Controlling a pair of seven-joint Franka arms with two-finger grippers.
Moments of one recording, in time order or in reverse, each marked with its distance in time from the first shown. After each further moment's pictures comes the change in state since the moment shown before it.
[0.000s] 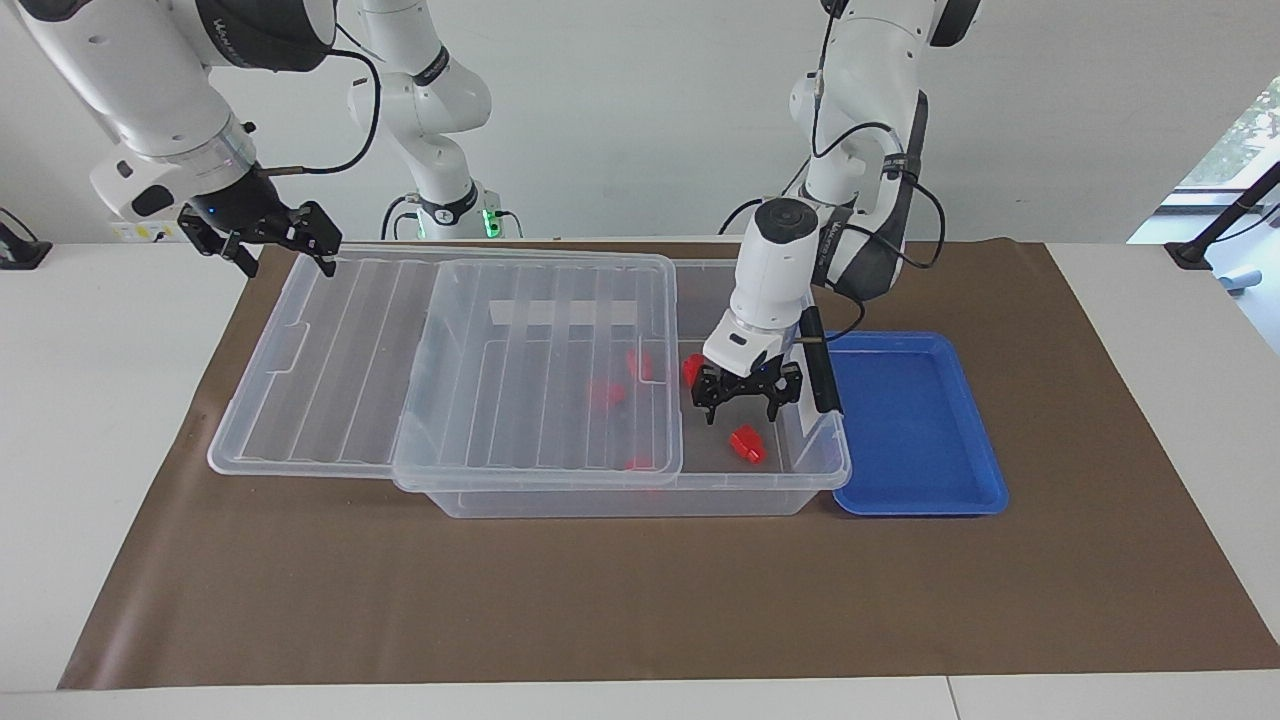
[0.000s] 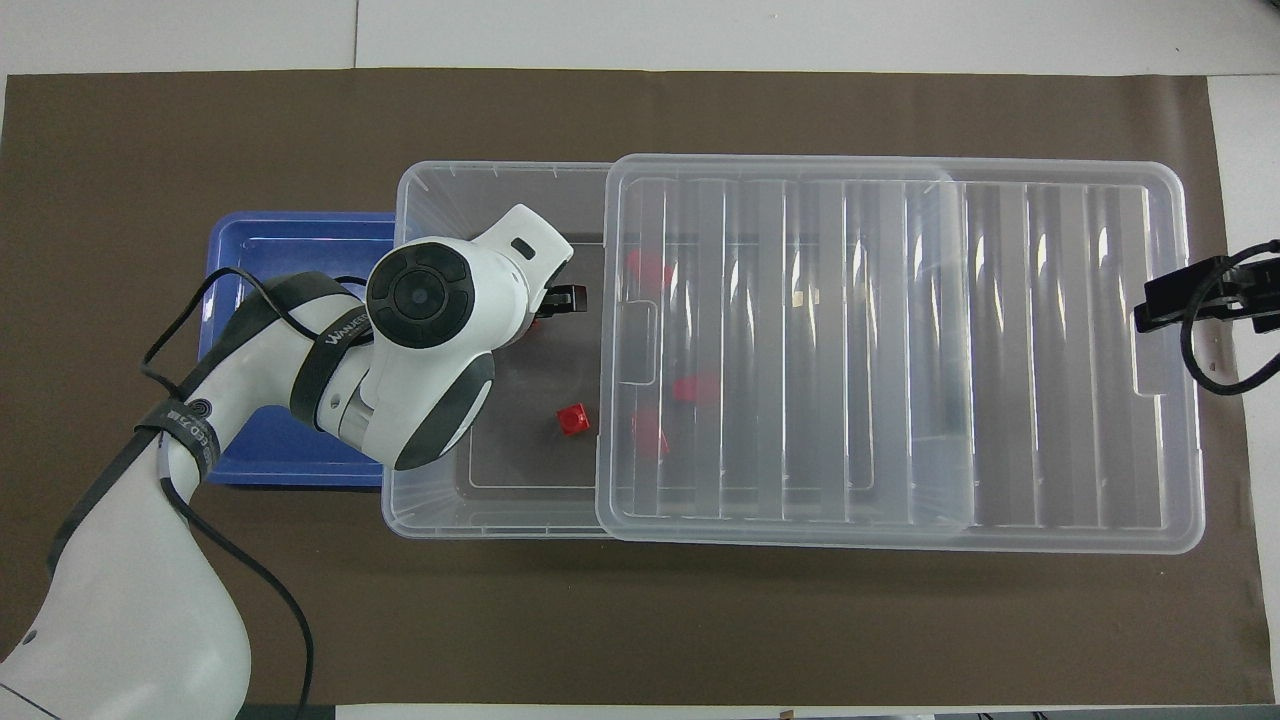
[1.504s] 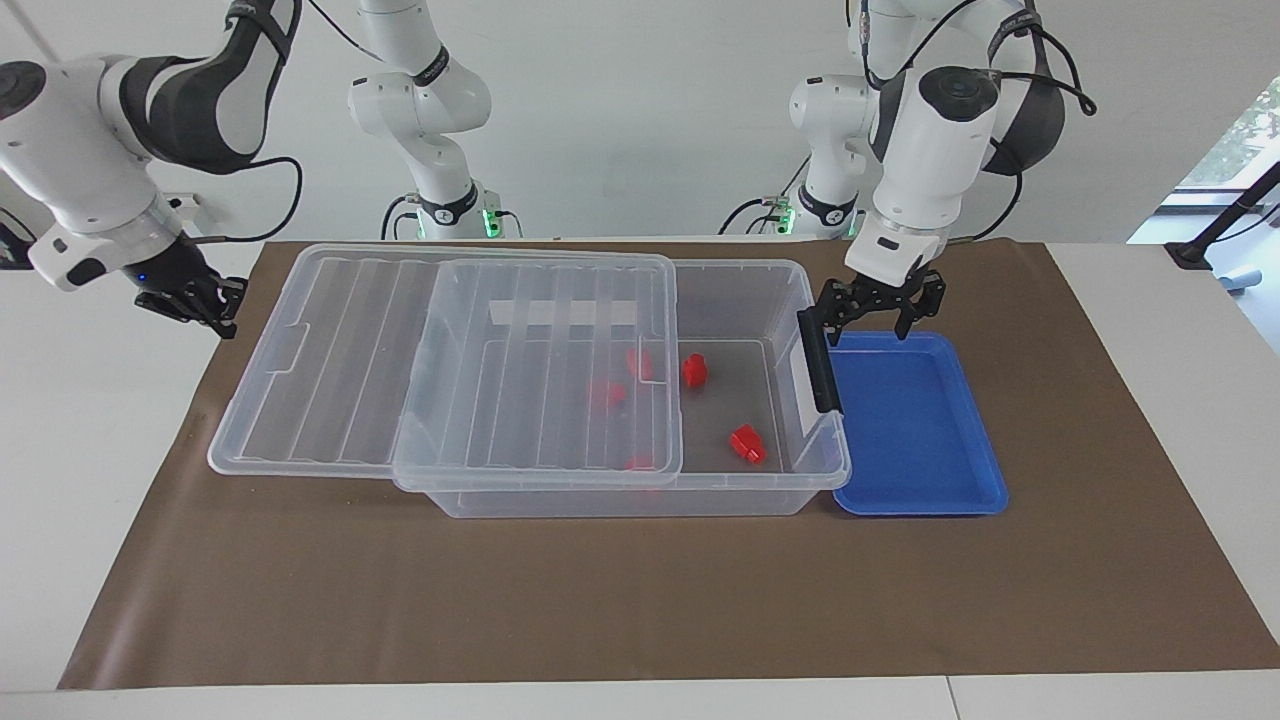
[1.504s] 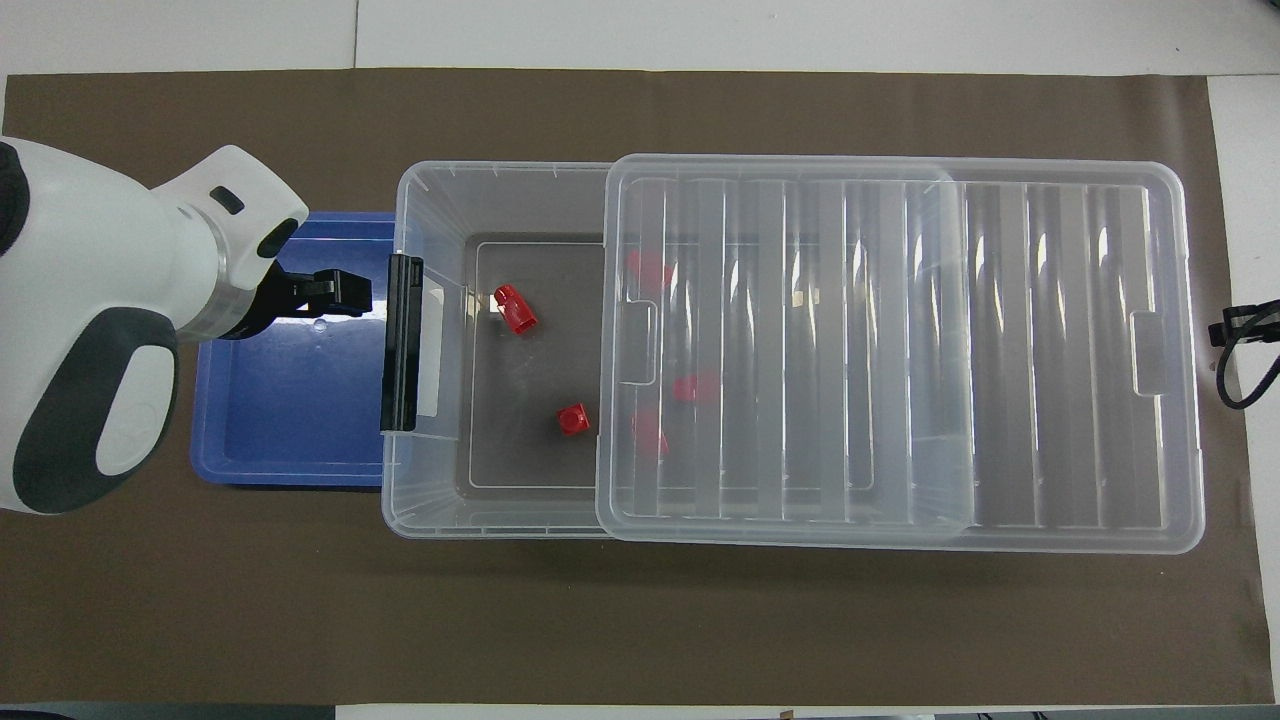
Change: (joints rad) left arm 0.272 -0.269 0.007 0.064 -0.115 -0.431 0.338; right arm -0.007 0.010 -0.209 -0.337 -0.001 0.417 -0.308
